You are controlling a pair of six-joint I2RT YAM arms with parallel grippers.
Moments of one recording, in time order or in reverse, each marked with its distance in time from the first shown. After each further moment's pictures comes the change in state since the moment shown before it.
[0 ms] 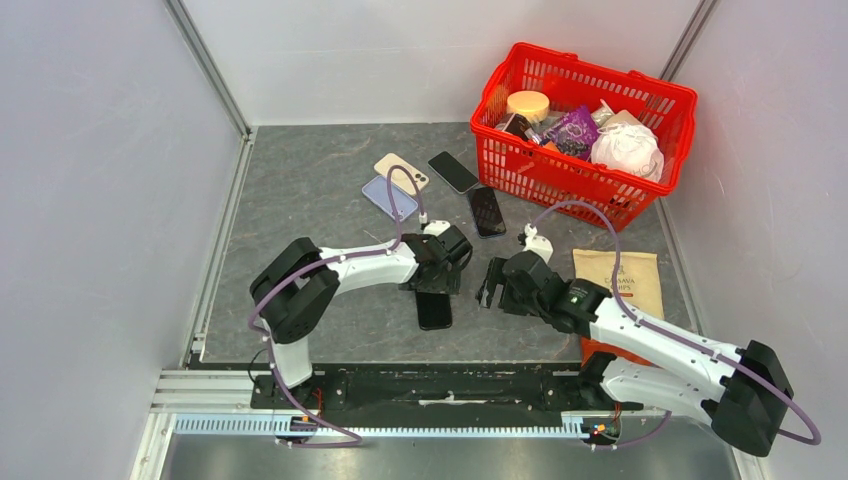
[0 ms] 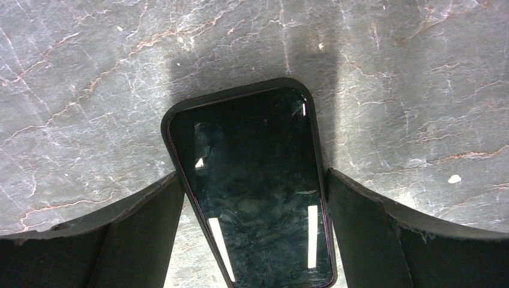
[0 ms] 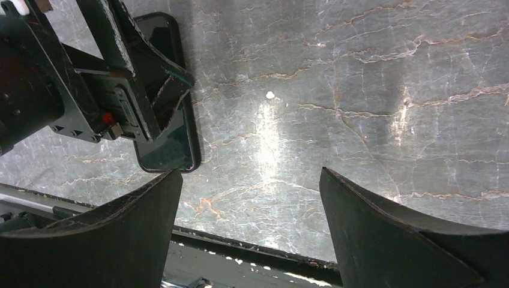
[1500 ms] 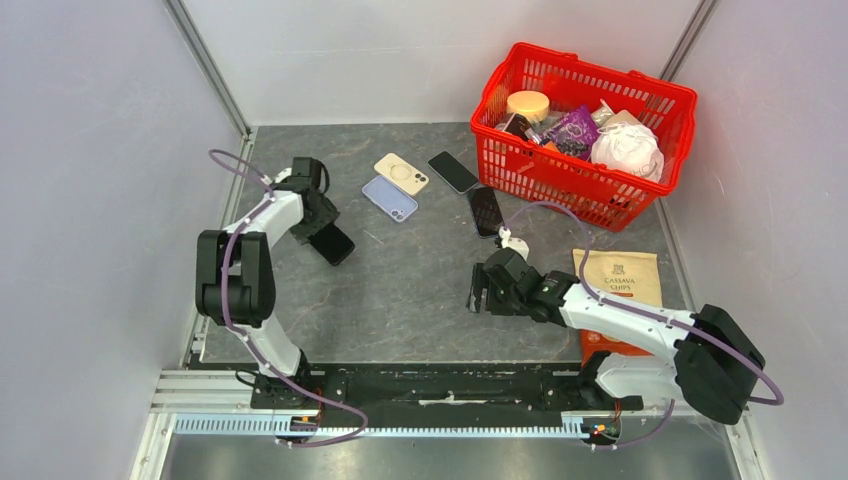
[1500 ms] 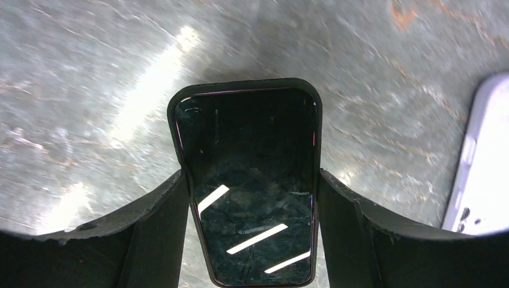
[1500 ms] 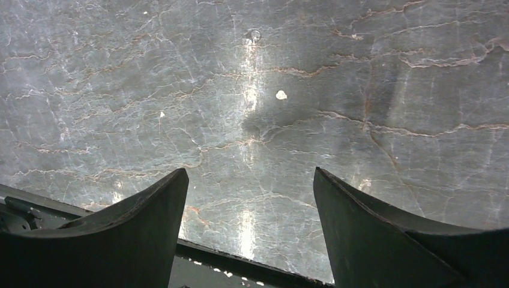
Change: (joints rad) left arm 0.840 -0.093 0.004 0.017 0.031 0.011; right arm -0.003 0.212 0.003 0.115 -0.087 -0.072
